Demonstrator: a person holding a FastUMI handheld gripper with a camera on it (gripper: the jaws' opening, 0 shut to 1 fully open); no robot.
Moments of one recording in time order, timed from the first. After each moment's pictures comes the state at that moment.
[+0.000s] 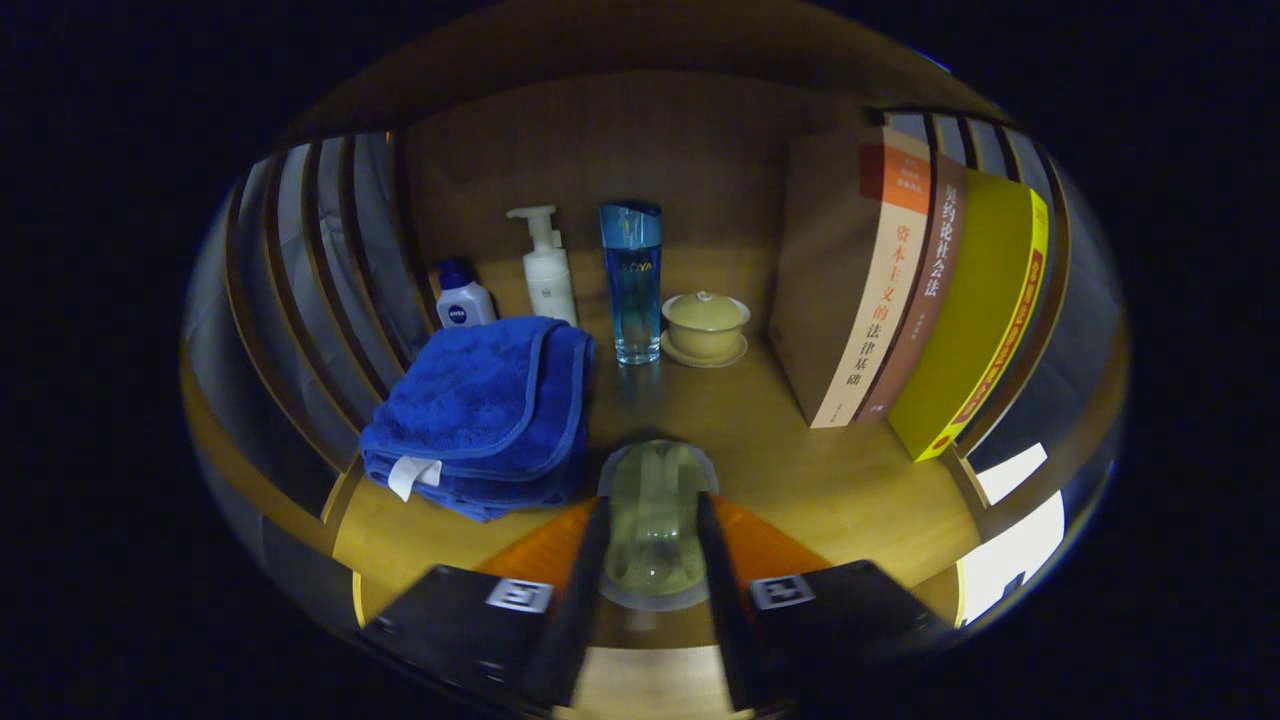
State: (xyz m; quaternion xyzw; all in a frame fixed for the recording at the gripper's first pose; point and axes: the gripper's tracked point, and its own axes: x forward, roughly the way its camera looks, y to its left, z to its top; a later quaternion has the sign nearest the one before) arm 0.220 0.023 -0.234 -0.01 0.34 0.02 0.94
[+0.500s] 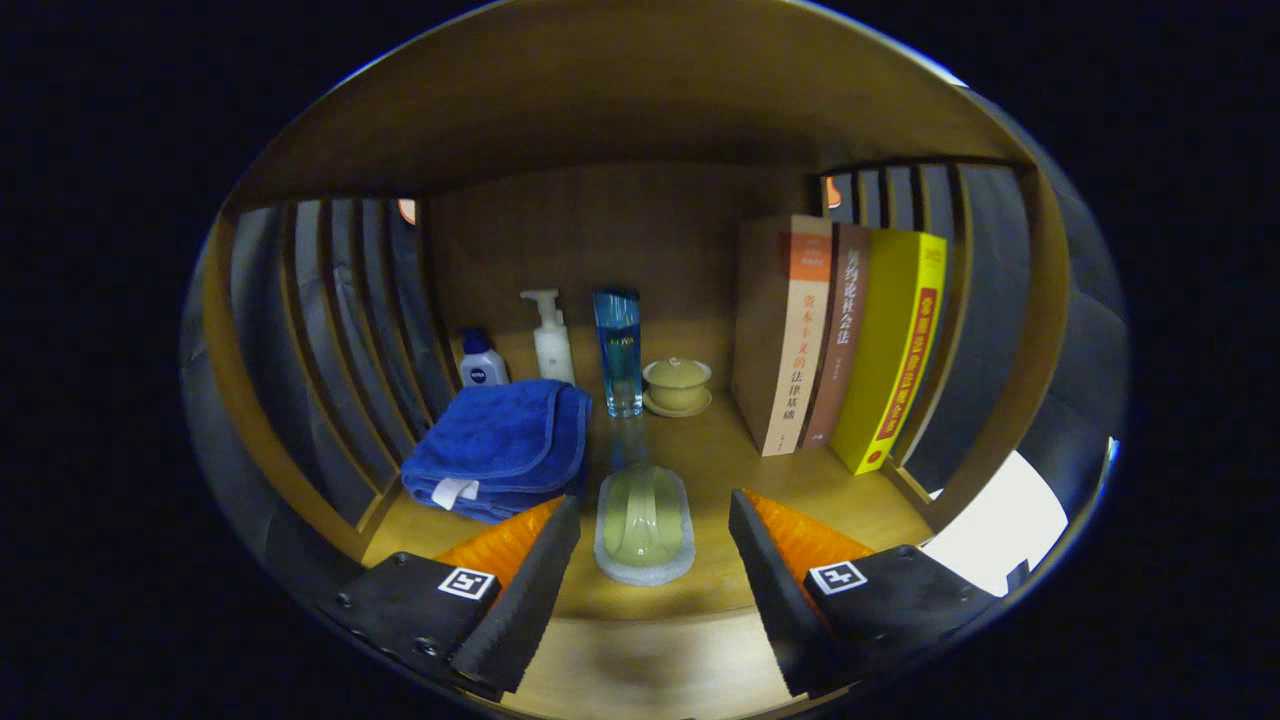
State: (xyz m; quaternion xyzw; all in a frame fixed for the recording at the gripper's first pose) arm 0.168 0.013 -0.148 0.00 0.22 0.00 0.98
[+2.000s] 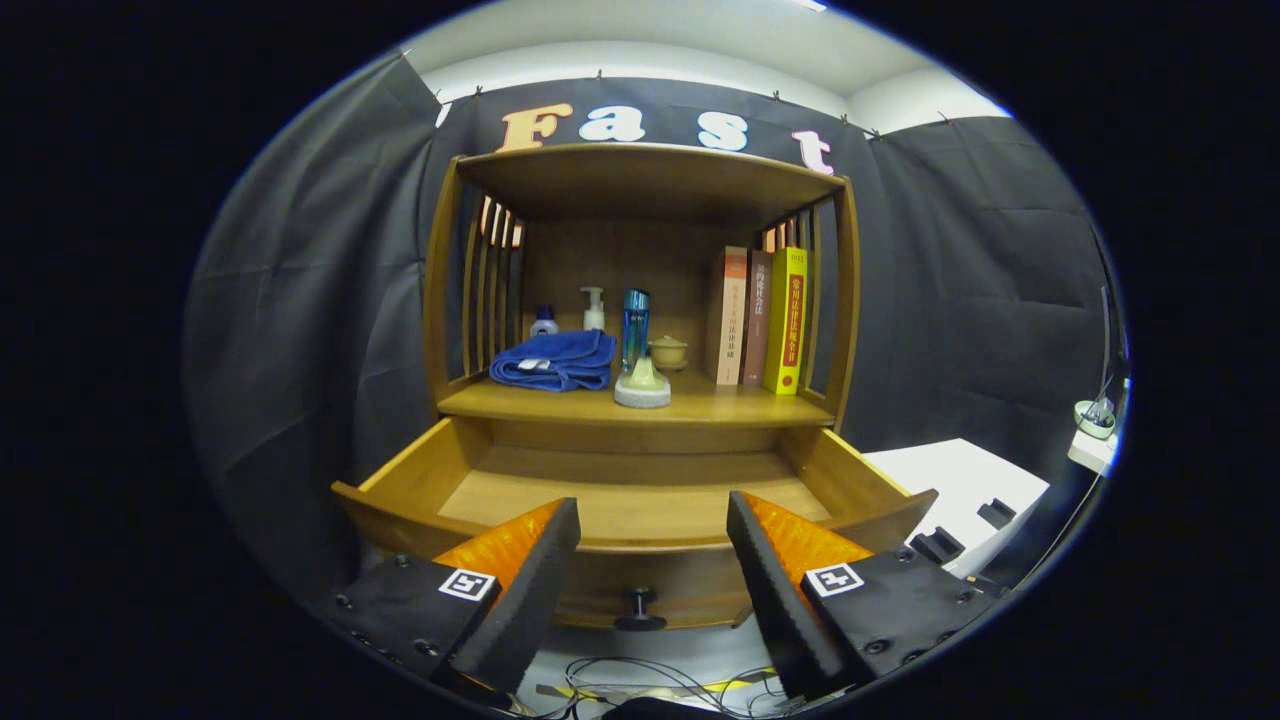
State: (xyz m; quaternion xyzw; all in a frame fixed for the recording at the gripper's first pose) arm -0.128 0.005 -0.195 -0.04 0.11 0.02 0.99
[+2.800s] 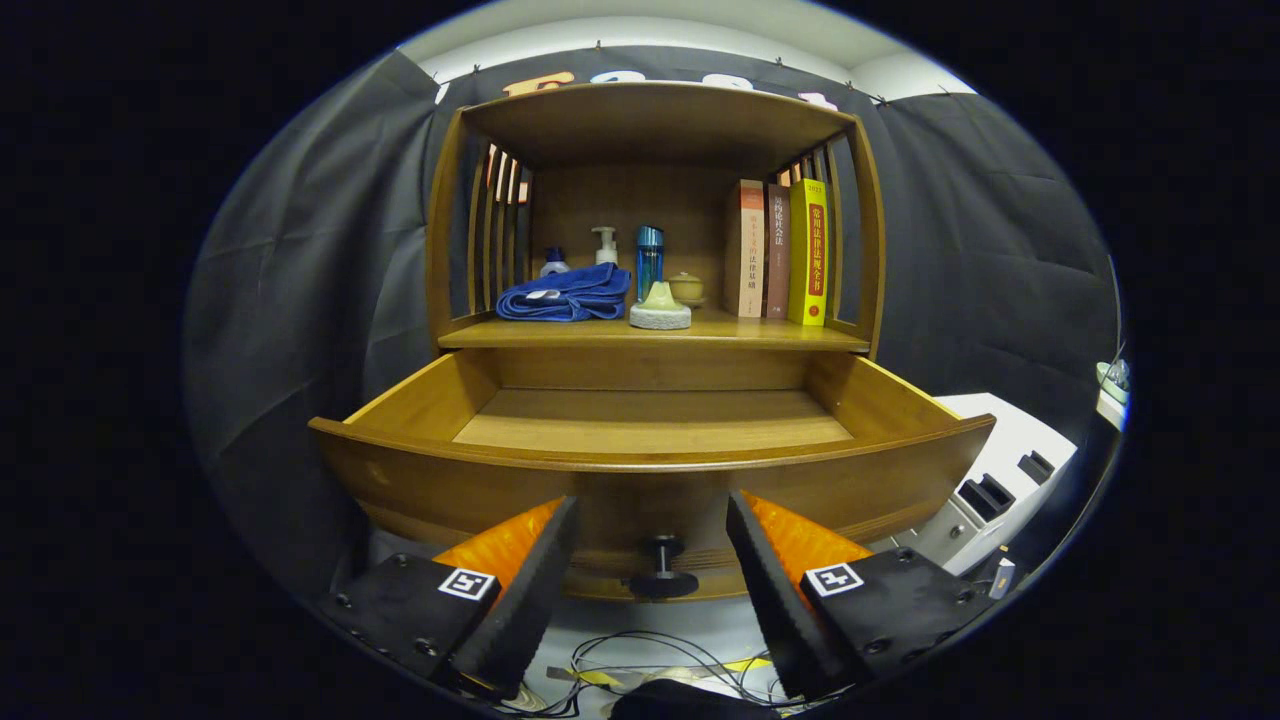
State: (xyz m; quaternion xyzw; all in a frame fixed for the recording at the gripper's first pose) arm -0.123 0.010 -0.267 -0.02 0.16 0.04 0.99
